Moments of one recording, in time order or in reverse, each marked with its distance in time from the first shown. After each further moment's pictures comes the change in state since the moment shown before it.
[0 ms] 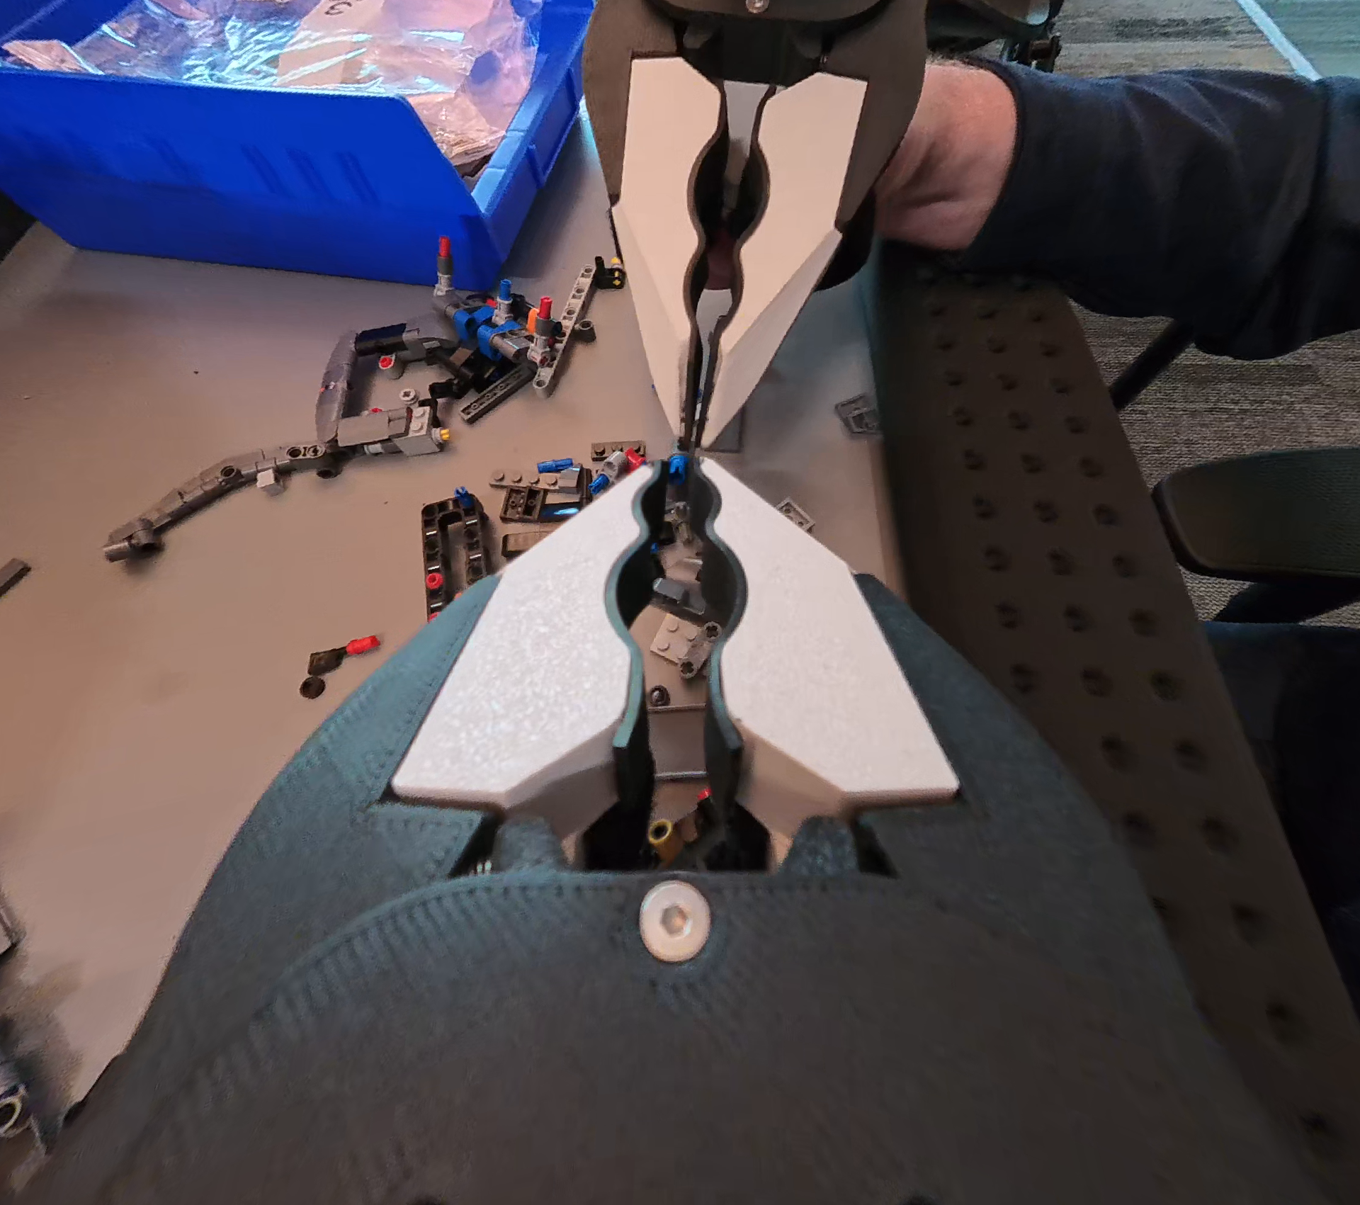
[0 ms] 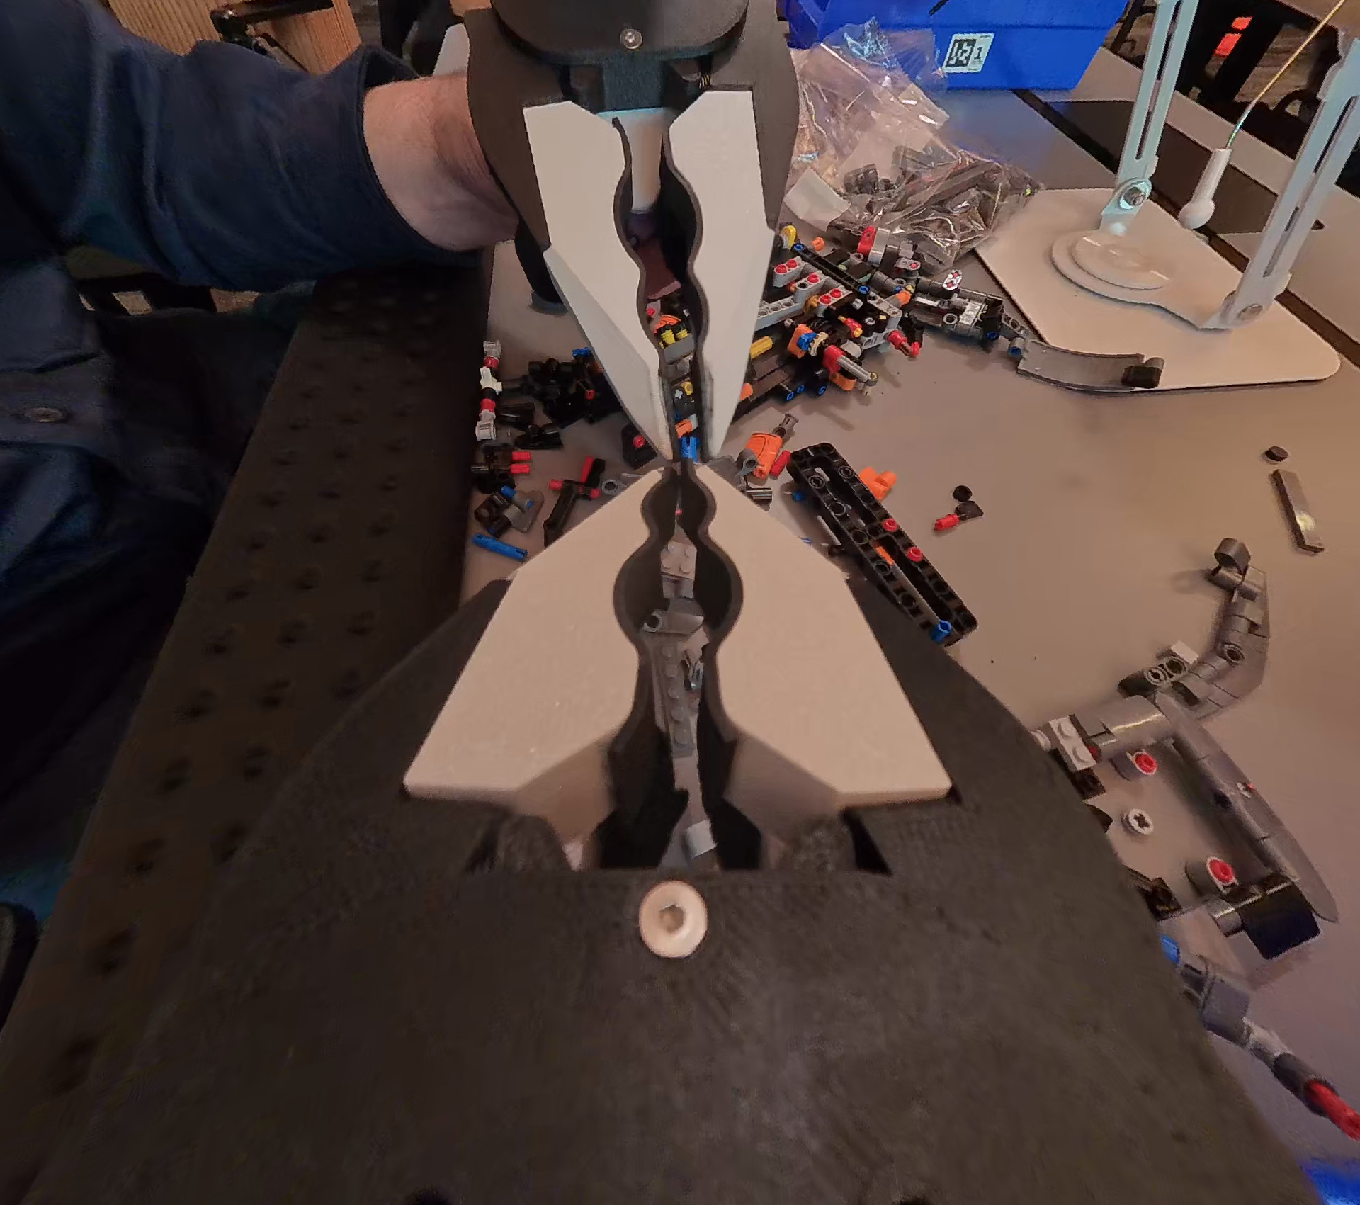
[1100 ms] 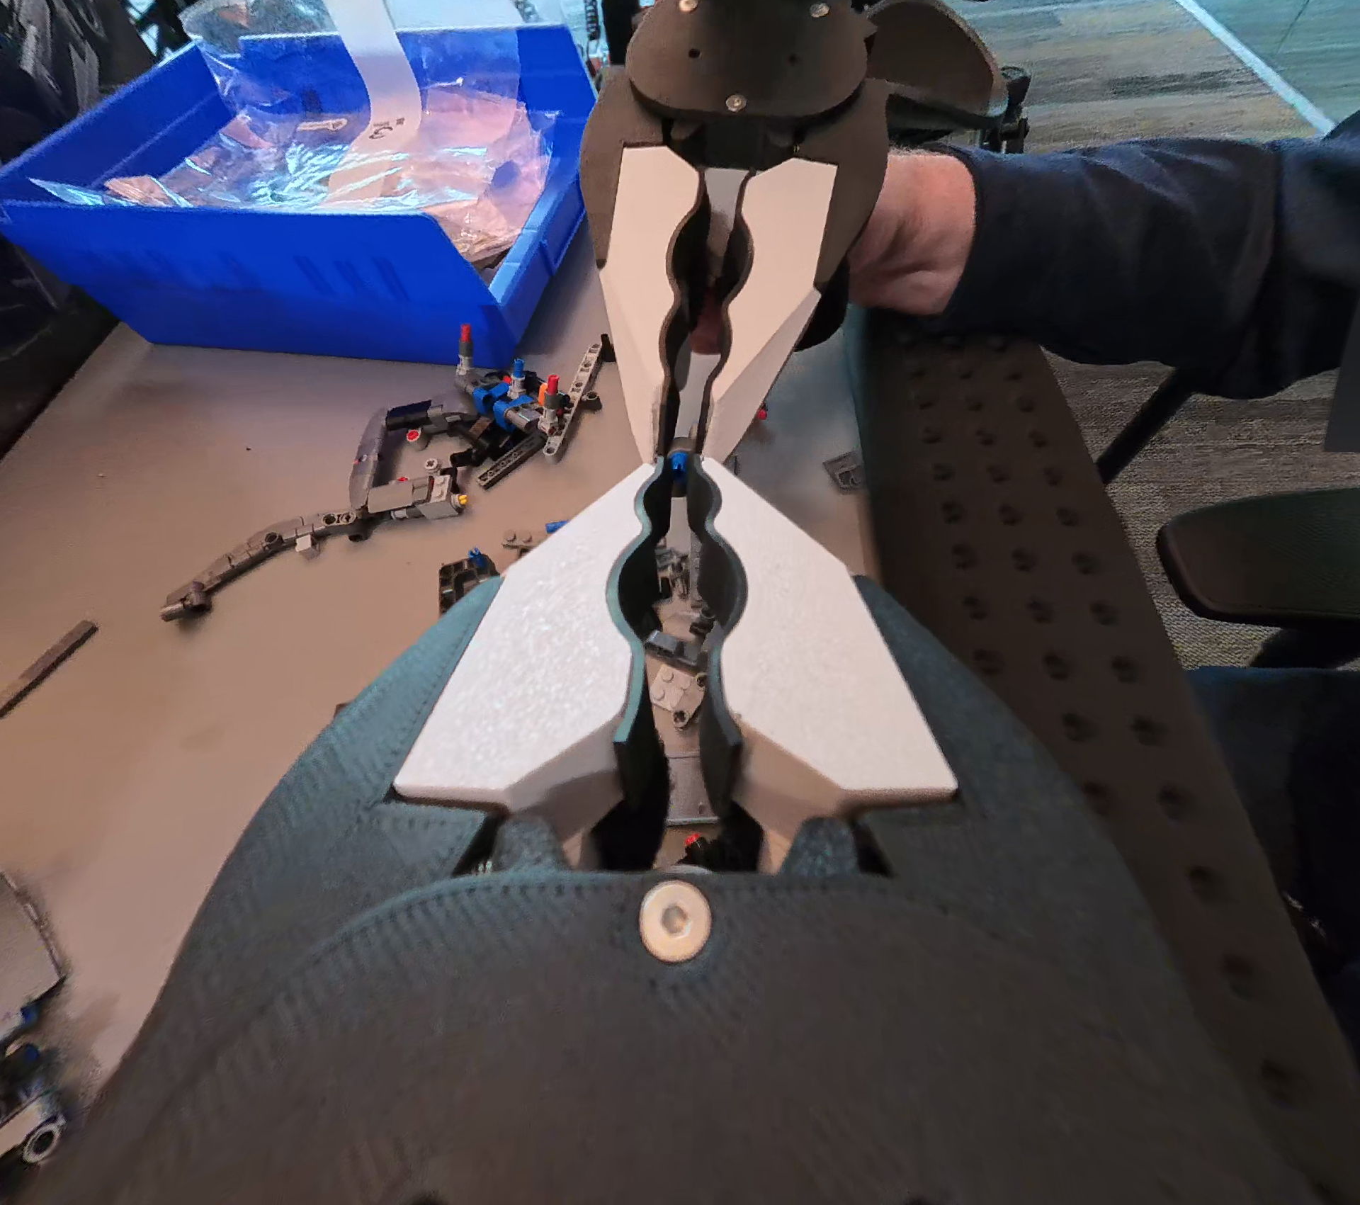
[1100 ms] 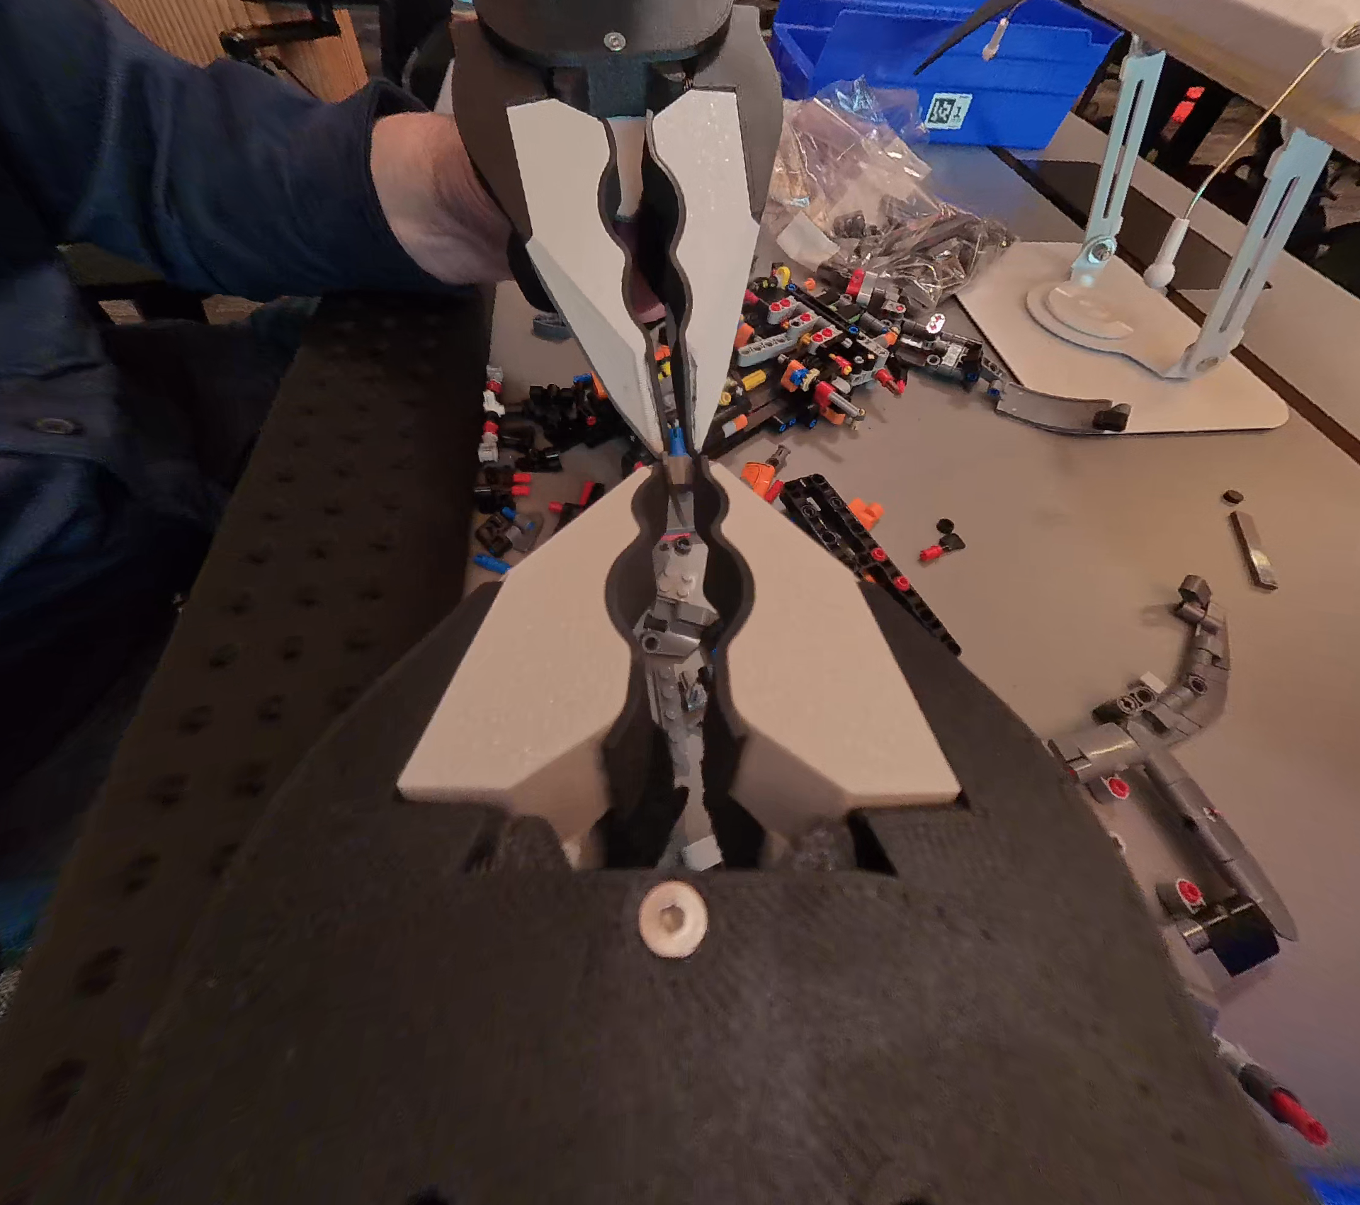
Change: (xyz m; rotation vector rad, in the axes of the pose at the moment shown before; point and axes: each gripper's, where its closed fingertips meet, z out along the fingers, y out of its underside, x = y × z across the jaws) left arm 0.008 -0.024 -0.007 0.083 -0.034 0.046; right arm -0.003 -0.012 -0.004 0.045 0.015 -0.041
